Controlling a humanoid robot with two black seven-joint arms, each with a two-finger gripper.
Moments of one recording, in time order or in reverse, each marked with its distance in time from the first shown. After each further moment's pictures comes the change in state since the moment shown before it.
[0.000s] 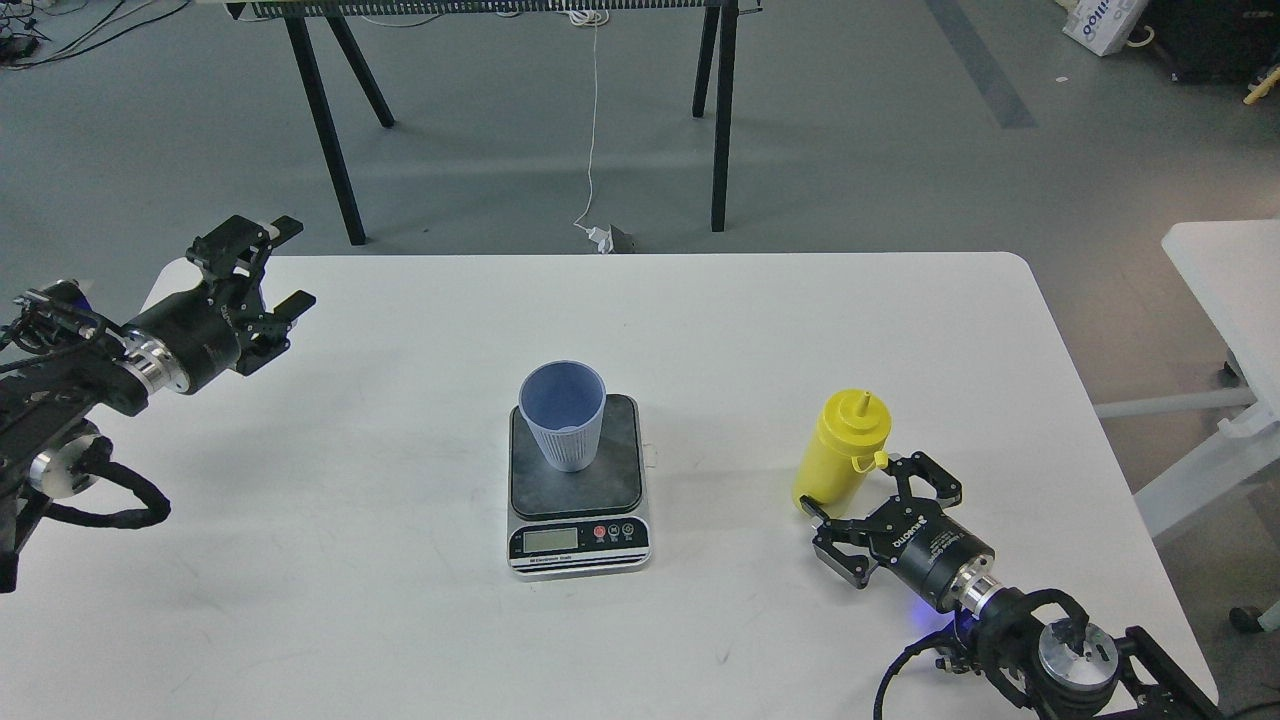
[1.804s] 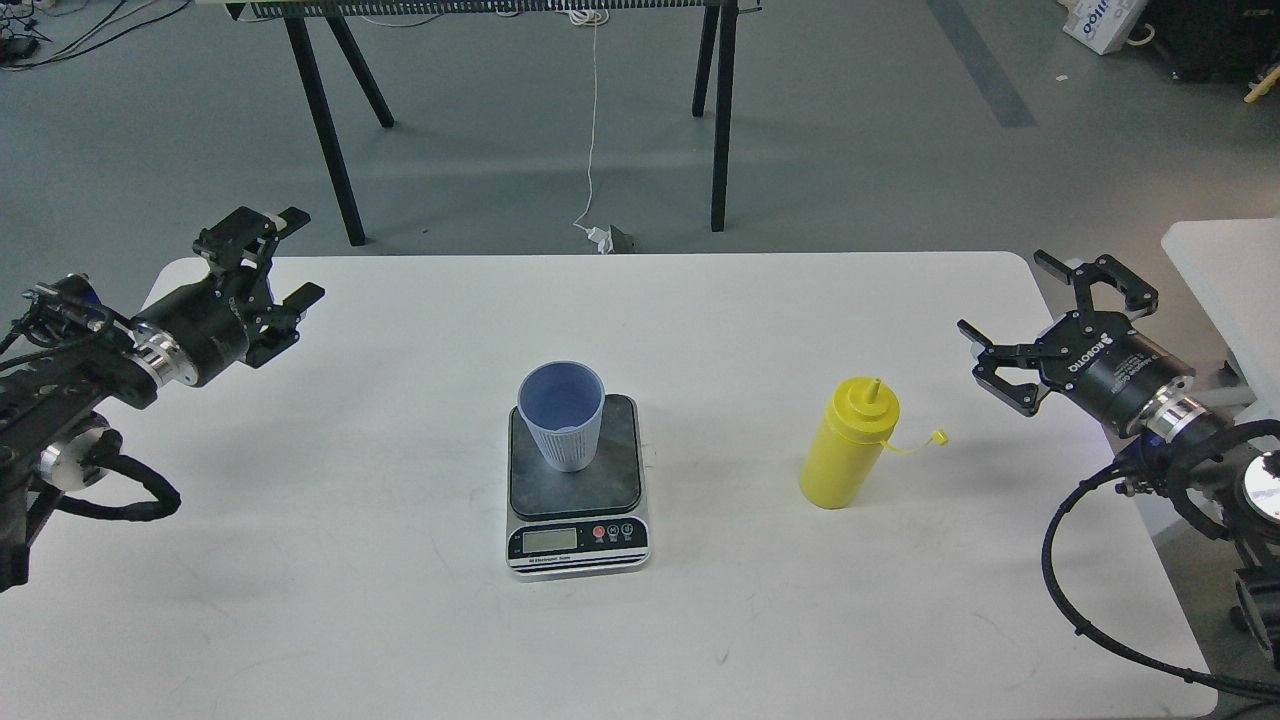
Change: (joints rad) left arm -0.008 -0.010 -0.009 -0.004 -0.034 0.000 0.000; right arm 0.270 -0.353 -0.066 0.070 0.152 0.000 0.000
